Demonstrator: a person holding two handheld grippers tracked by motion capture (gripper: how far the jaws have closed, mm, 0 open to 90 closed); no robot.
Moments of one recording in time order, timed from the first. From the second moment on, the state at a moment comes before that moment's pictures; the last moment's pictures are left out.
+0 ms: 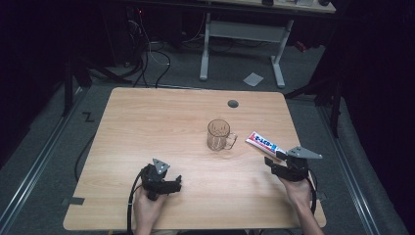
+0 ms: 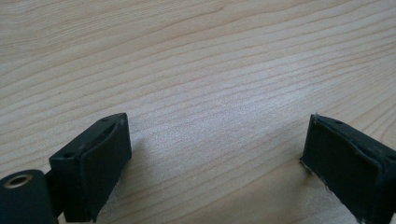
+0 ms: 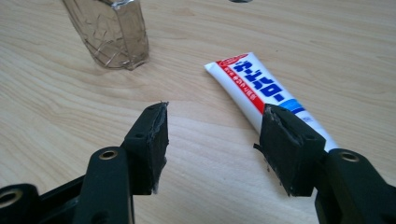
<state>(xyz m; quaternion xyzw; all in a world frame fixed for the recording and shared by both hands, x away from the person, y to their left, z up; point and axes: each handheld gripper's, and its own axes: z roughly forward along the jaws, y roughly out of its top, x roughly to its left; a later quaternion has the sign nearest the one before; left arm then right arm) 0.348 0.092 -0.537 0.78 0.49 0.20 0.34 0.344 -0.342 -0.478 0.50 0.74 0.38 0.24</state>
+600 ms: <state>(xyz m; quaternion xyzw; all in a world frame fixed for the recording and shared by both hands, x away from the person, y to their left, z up) 0.348 0.092 -0.537 0.78 0.49 0.20 0.34 0.382 -0.340 -0.456 0.49 0.77 0.35 0.23</state>
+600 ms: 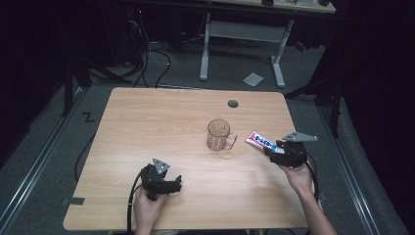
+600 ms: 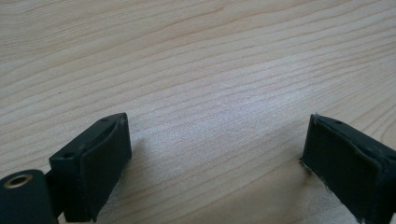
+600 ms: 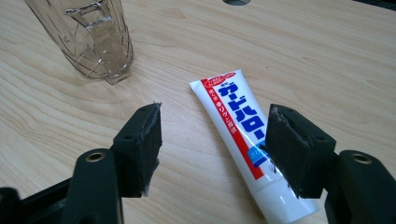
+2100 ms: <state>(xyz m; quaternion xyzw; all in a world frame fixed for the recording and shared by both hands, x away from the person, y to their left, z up) 0.349 0.092 -0.537 0.78 0.49 0.20 0.34 0.483 -0.318 -0.467 0.46 0.85 0.20 0.16</state>
